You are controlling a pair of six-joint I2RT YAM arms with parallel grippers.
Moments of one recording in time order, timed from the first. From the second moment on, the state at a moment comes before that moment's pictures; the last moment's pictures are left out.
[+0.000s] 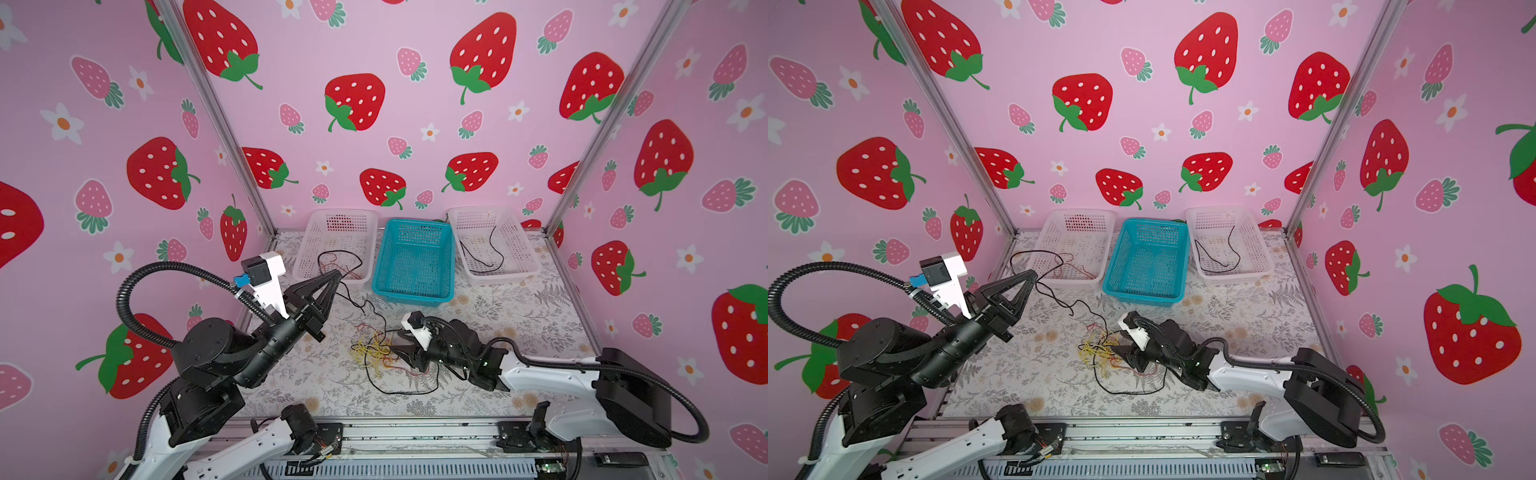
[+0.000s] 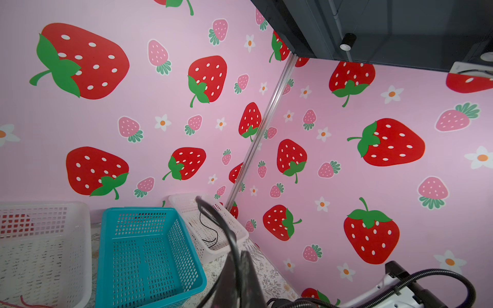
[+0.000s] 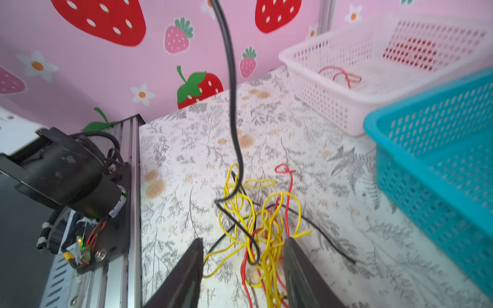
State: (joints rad) left arm -0.85 0.63 1.23 -0.42 -0.16 -0.38; right arm 1.15 1.33 0.61 0.47 -0.15 0.10
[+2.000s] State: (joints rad) left arm -0.85 0.53 0.75 -0.27 -0.08 -0.65; right arm 1.11 1.27 0.90 0.38 -0.34 0.11
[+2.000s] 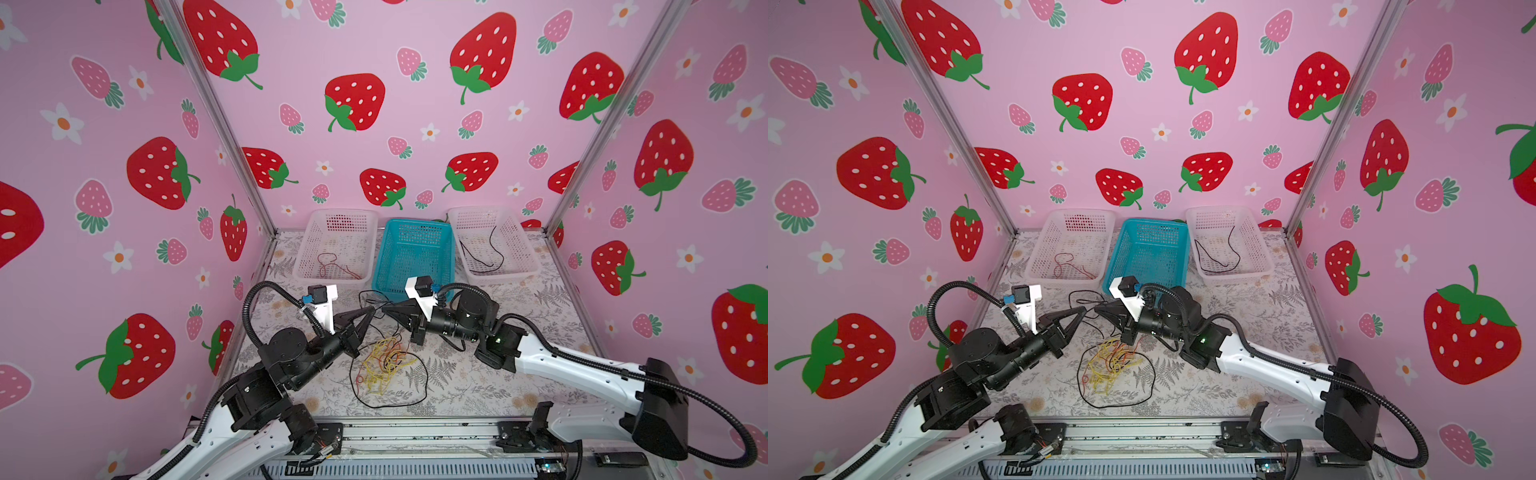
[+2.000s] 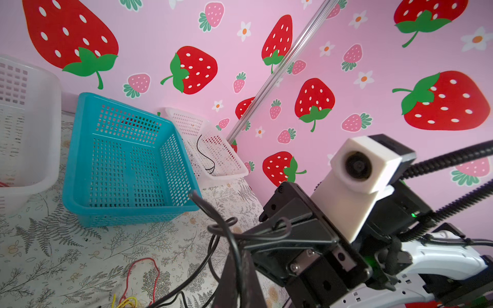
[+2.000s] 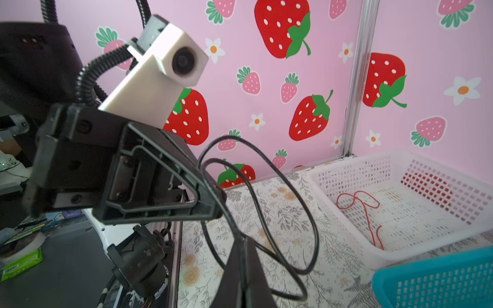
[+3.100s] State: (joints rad) left arm -0.85 0.58 0.70 -0.22 -0.05 -0.78; right arm 1.14 1.34 0.79 0.45 -0.20 0.09
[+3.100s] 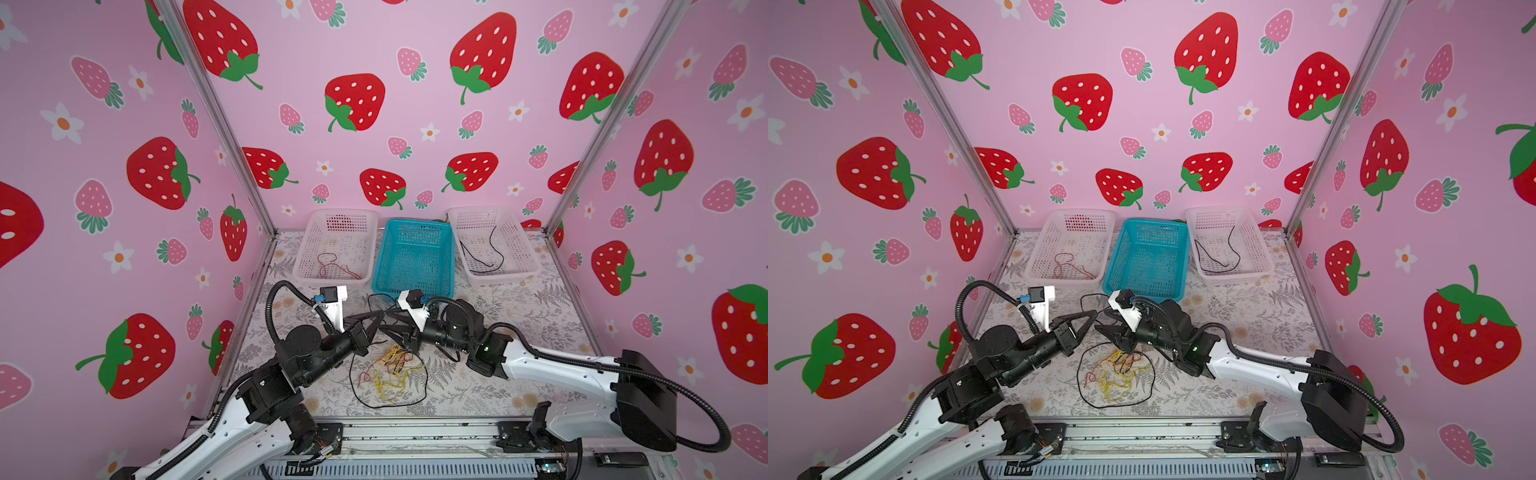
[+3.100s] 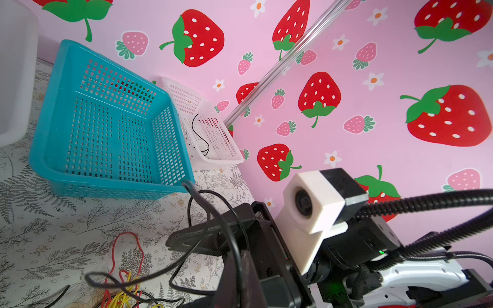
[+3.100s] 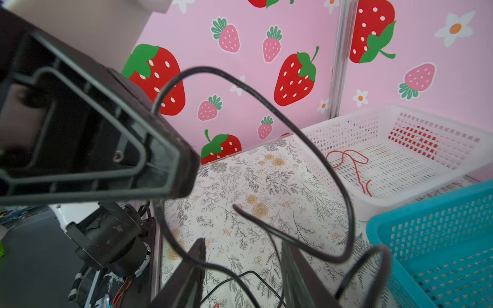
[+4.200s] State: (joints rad) left arm -0.85 0.53 0.68 -0.17 -0.04 -0.85; right arm 1.16 1.55 0.80 0.73 -0.17 0.22
